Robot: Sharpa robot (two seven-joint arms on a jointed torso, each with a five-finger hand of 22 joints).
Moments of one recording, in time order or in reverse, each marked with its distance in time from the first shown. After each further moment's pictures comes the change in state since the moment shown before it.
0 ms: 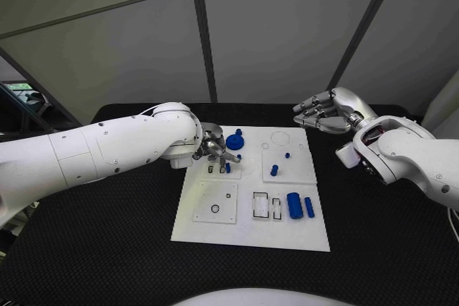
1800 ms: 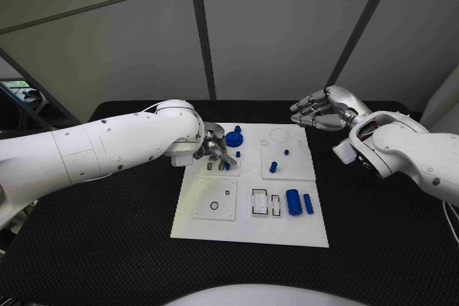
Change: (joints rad) left arm 0.000 0.024 -0.003 -0.014 0.002 0.053 -0.006; left_hand 0.122 0.038 0.061 -0.050 0.000 -0.021 0.000 0.029 0.073 -0.004 0.004 -0.003 0.013 0.000 0.000 0.012 0.000 0.000 0.006 0.001 0.016 0.040; right arm 0.000 0.024 0.000 -0.041 -0.020 0.040 -0.027; right_hand 0.000 0.000 -0.003 -0.003 0.009 -0.001 0.006 -0.004 0.000 0.000 0.000 -0.004 -0.016 0.000 0.000 -0.020 -0.012 0.000 0.004 0.004 -0.020 -0.015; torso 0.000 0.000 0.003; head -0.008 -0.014
